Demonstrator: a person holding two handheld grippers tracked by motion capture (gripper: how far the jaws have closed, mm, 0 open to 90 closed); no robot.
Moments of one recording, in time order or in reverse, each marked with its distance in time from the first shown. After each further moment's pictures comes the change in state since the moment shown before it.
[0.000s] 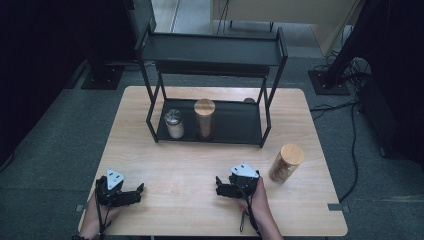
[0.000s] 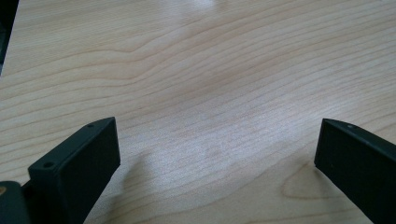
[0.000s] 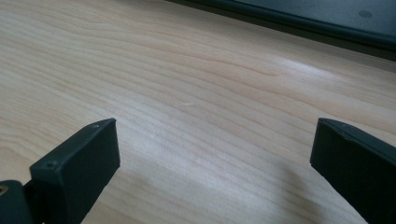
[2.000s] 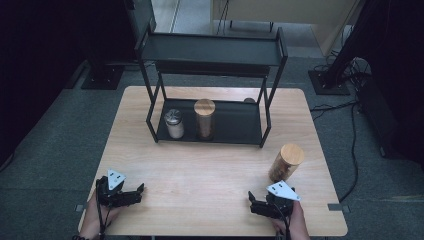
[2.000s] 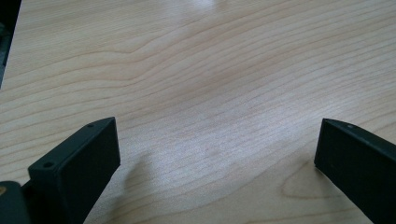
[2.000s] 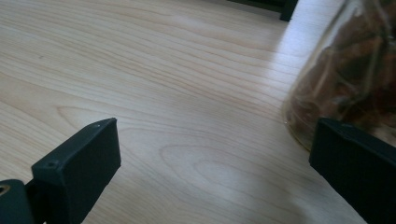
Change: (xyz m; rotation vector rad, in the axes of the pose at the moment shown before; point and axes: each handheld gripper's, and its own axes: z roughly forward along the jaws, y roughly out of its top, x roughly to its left) left arm -0.002 0.000 0.000 0.002 0.010 0.013; right arm -0.065 -0.052 -0.072 -0.022 -0.069 0.015
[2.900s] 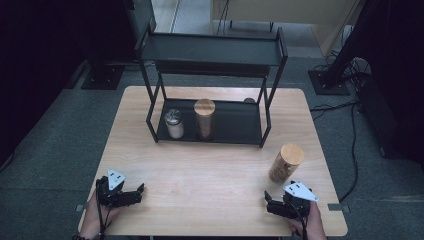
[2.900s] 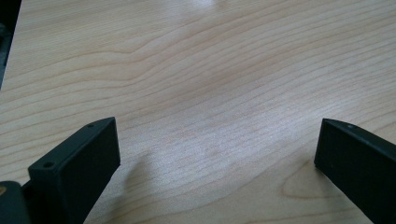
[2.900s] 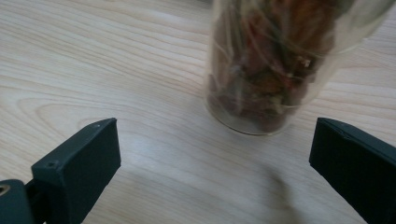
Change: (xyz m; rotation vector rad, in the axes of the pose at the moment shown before) left arm 0.000 0.000 0.000 0.002 0.001 0.003; right arm -0.041 -0.010 -0.013 0.010 -0.060 -0.004
